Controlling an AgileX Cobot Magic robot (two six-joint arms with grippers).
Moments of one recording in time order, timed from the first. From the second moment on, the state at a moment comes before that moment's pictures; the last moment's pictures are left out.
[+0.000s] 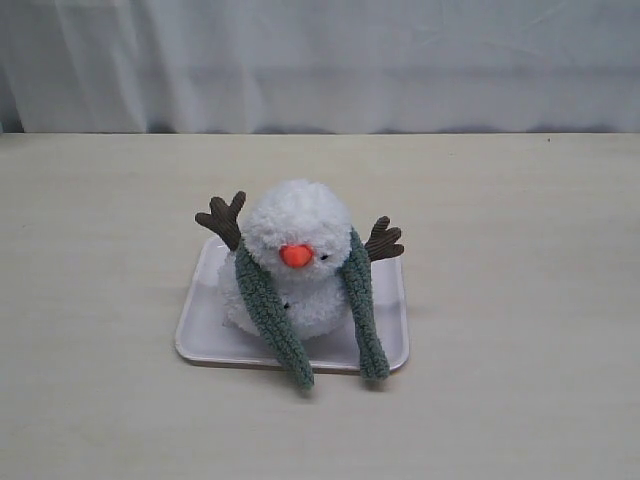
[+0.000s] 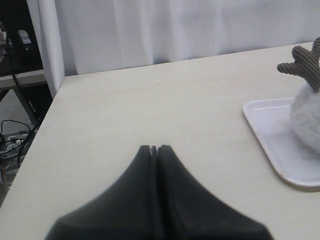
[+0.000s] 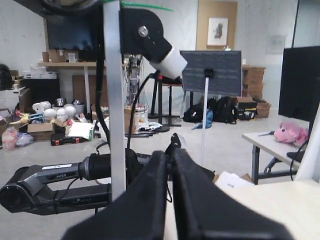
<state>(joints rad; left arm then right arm) -0.07 0.00 0.00 -0.01 0.33 0.14 0.77 0.10 -0.84 0.79 0.86 -0.56</state>
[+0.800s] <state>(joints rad) -0.07 0.00 0.00 -0.01 0.33 0.14 0.23 0.00 -0.70 0.79 0.86 -0.56</state>
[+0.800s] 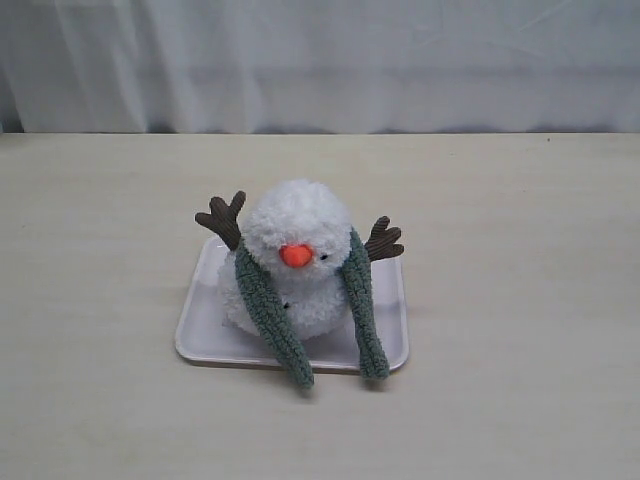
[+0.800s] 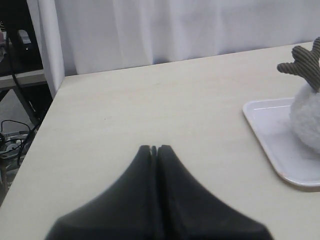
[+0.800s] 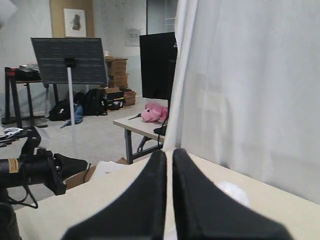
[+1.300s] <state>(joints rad) -0.07 0.00 0.00 -0.01 0.33 0.14 0.14 0.00 -0.70 0.75 0.81 -0.57</state>
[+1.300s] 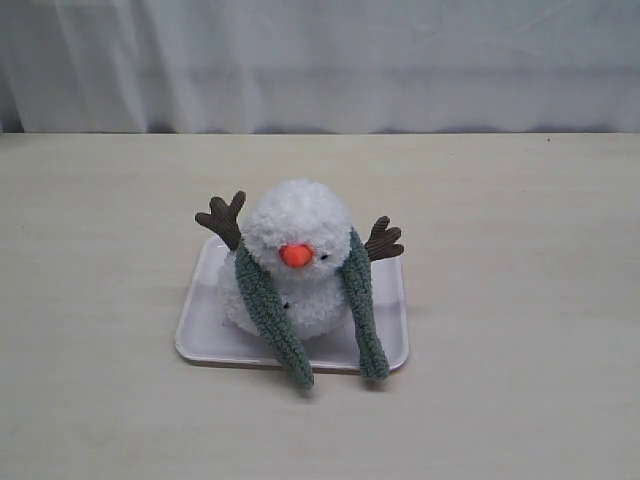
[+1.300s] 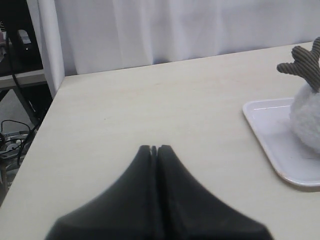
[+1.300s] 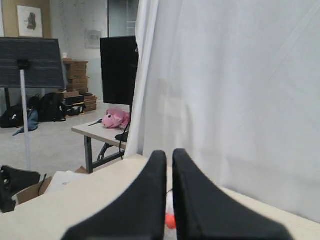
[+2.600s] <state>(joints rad) -0.07 0.00 0.00 -0.01 0.33 0.14 0.10 0.00 -0.29 0.07 0.26 -0.01</state>
